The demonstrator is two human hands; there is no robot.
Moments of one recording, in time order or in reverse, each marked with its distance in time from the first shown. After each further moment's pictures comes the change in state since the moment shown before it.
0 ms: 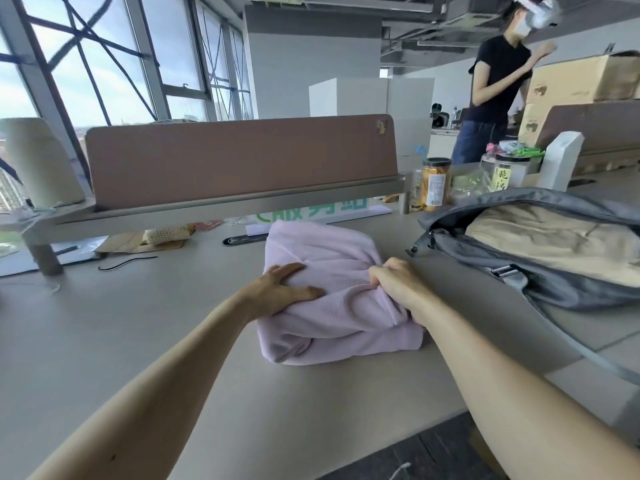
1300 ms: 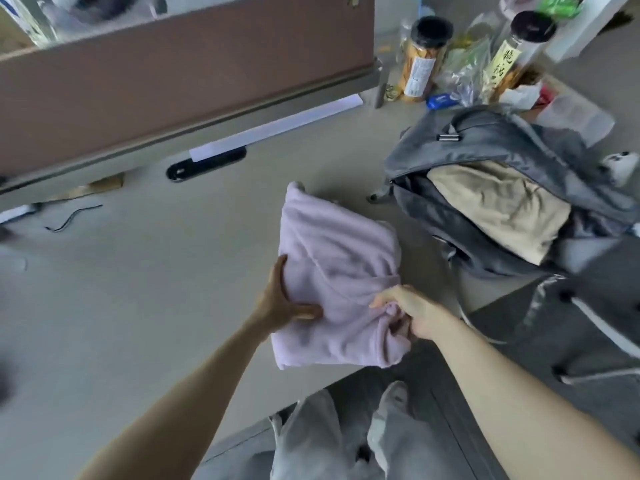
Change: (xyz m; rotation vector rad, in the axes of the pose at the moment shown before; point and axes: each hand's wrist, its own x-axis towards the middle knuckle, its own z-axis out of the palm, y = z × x) left_hand -0.008 0.094 0.015 -0.414 -0.252 -0.355; right_hand -0.011 -0.036 -0.130 0.271 -0.433 0.998
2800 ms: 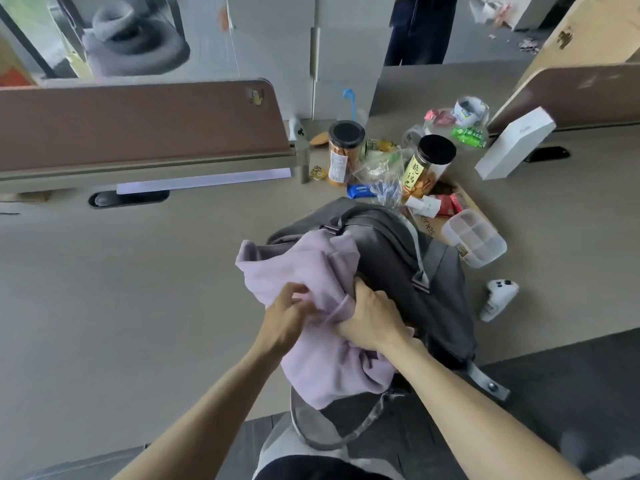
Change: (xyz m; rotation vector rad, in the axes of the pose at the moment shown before) left_hand 0.055 0.262 0.262 -0.275 0.234 -0.103; right_hand -0.017 -0.109 -0.285 -0.985 0.256 -0.781
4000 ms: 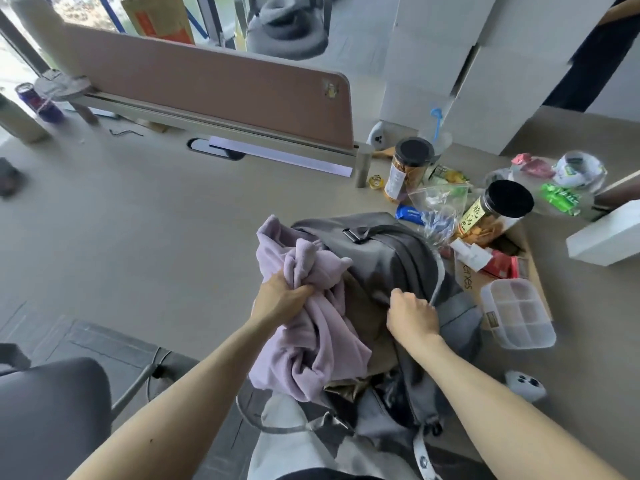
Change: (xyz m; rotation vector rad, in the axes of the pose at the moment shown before) left_hand 0.001 0.030 0.075 0.141 0.499 -0.140; right_hand 0.101 0.129 -0.041 -0.576 -0.075 -0.248
